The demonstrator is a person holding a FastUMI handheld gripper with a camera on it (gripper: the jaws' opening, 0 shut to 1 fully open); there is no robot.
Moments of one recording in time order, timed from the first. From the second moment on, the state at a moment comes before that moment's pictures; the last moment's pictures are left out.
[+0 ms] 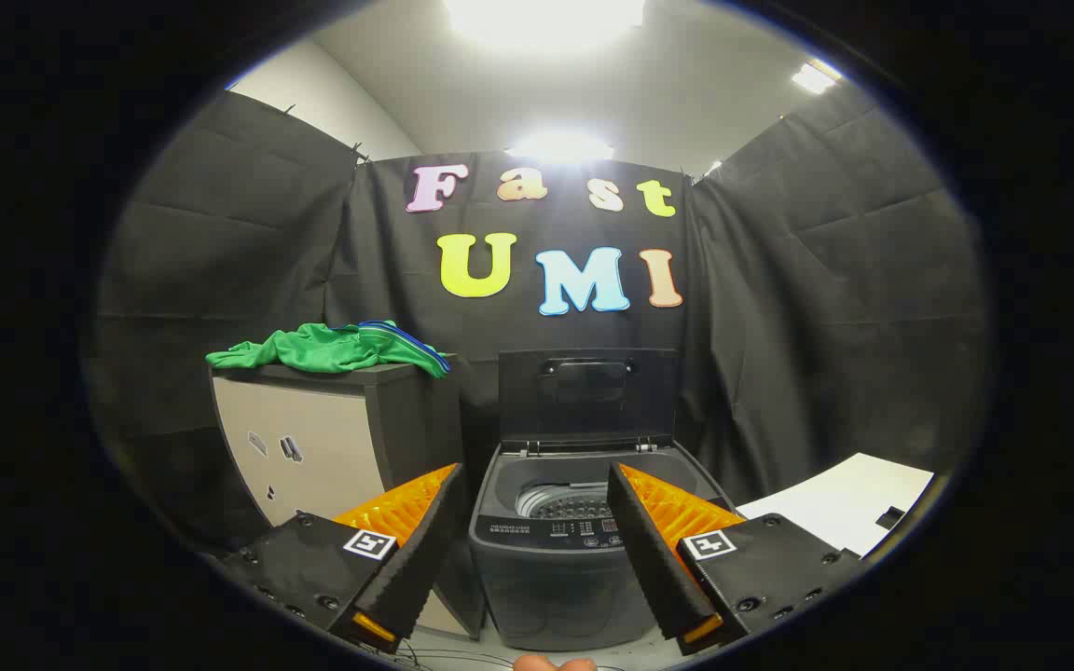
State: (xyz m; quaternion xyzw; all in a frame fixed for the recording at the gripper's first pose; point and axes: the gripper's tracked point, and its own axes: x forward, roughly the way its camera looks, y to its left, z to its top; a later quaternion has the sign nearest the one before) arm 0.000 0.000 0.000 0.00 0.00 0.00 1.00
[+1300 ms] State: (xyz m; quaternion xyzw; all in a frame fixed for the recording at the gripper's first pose) arm 0.020 0.016 0.006 0.01 0.01 0.01 1.00
